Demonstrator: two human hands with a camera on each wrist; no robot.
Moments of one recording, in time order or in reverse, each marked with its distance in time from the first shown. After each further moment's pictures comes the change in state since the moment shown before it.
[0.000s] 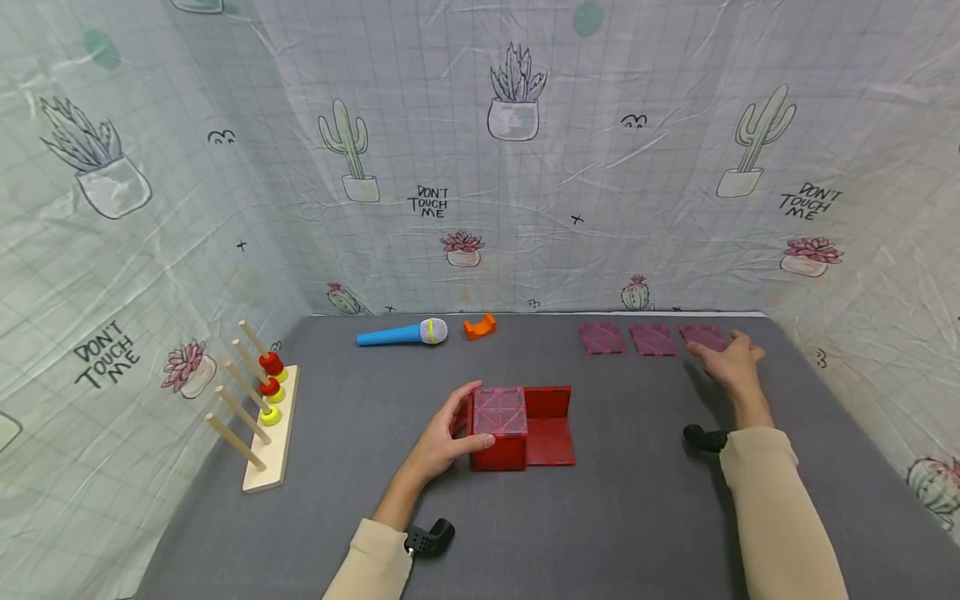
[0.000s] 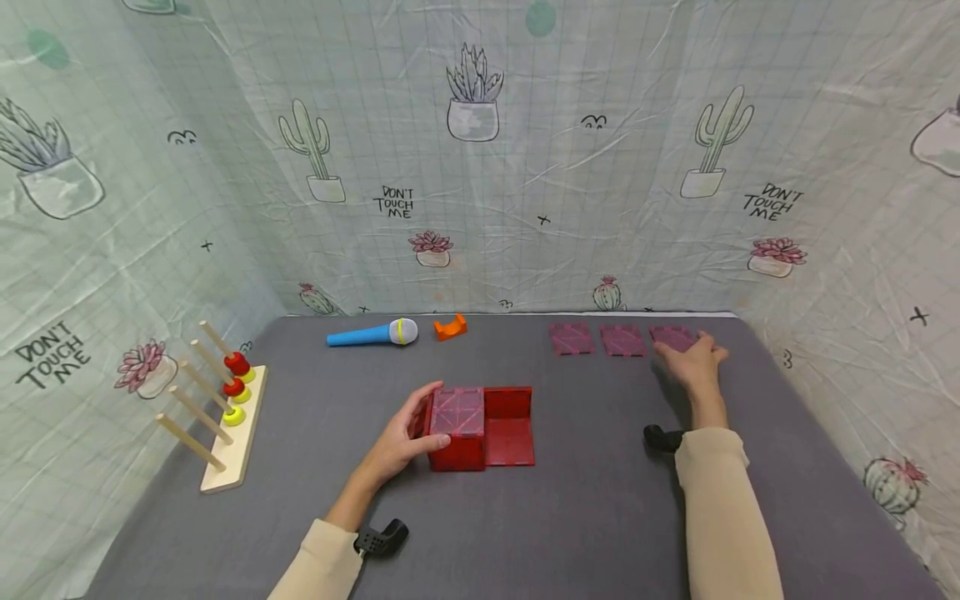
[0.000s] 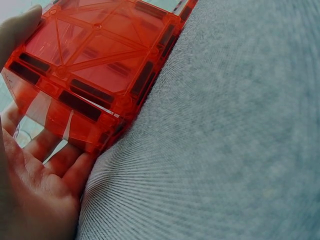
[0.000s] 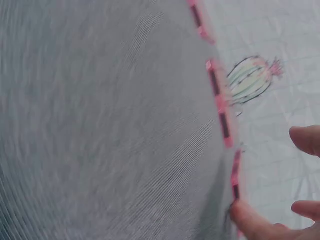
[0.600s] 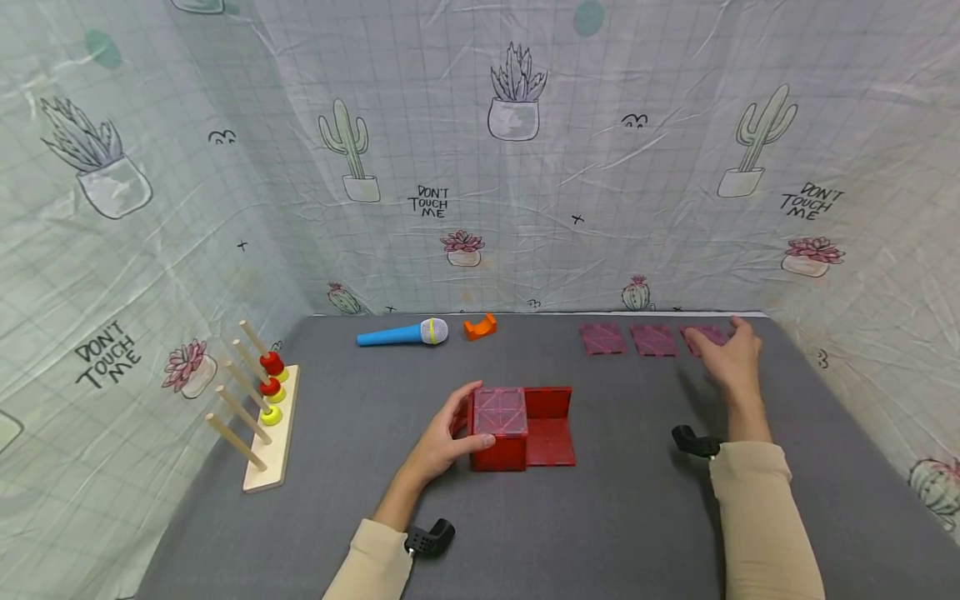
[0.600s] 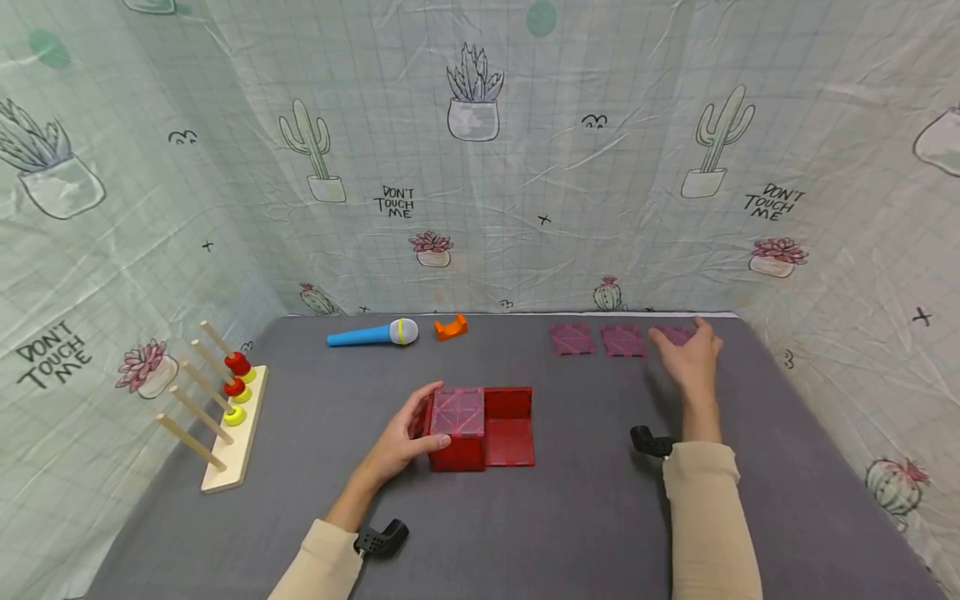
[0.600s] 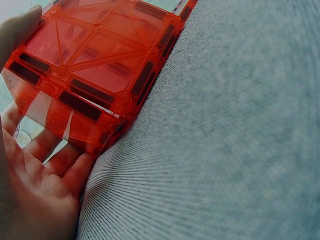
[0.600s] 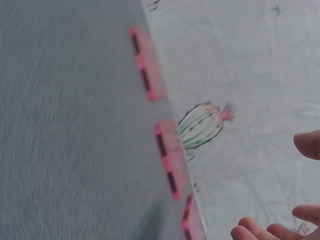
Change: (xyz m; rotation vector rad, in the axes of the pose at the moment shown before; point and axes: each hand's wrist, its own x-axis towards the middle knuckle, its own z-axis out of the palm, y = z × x) left_hand 0.000 0.000 -0.001 -0.004 -0.007 -0.009; right_hand -0.028 -0.026 0.001 0.121 0.102 -0.074
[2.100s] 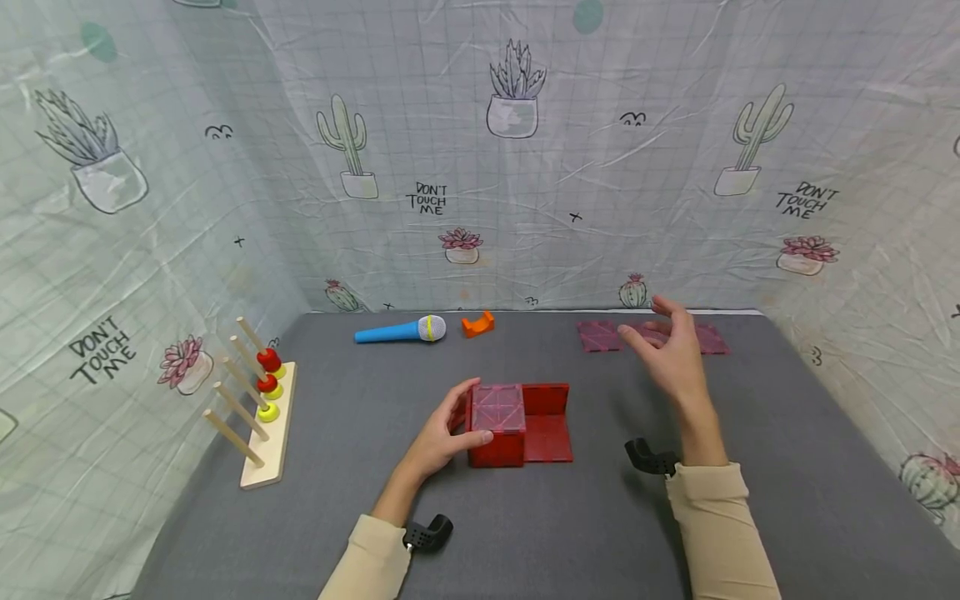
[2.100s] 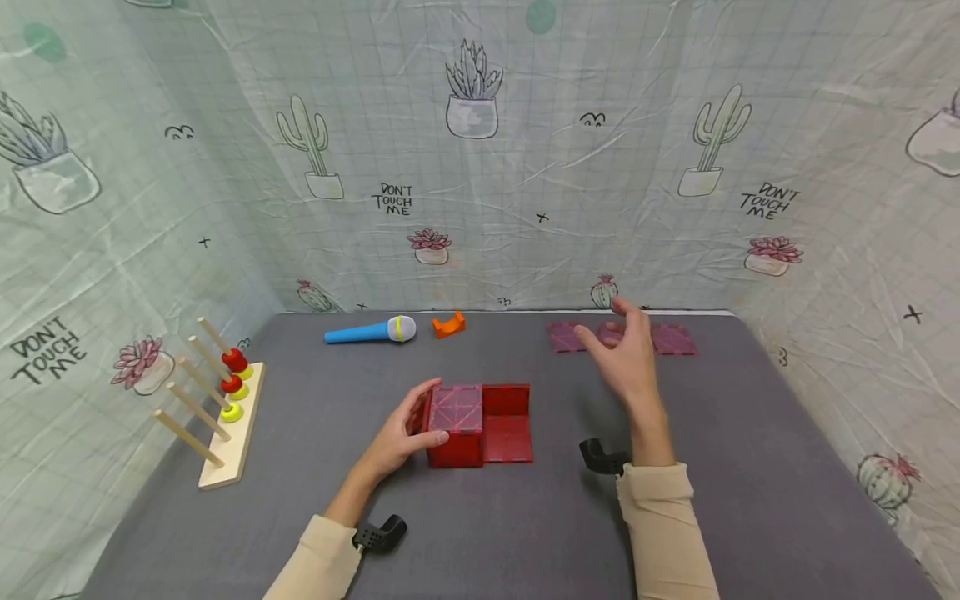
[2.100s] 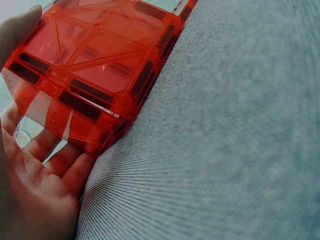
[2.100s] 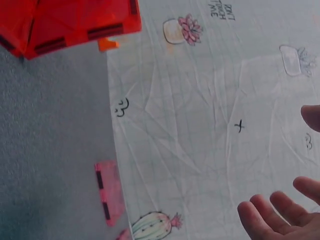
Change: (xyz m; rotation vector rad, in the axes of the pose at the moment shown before) left_hand 0.001 -0.002 0.000 -0.003 0.002 0.014; right_hand -0.083 -0.070 0.042 0.126 -0.069 -0.430
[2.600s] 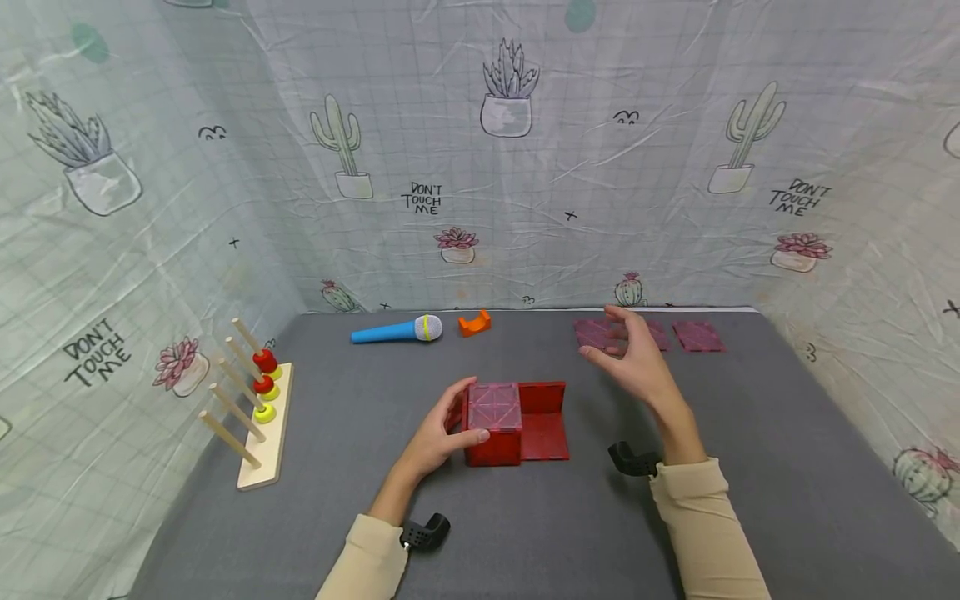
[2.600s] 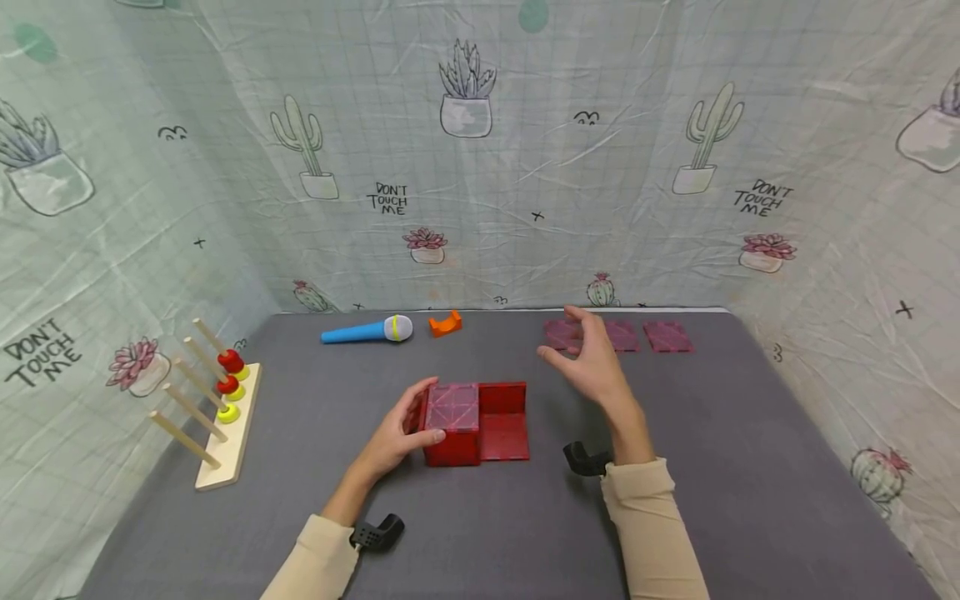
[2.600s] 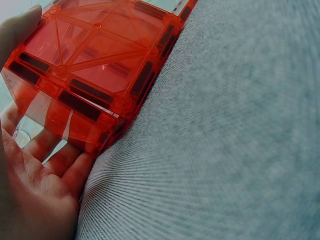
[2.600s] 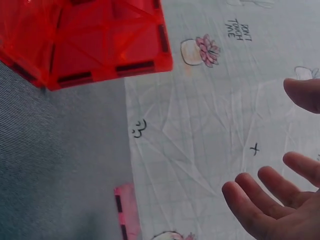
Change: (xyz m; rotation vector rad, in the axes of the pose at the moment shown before) left_hand 0.001 0.000 0.000 0.005 -0.004 0.015; right_hand -0.001 0.005 0.022 -0.026 -0.264 -0.073
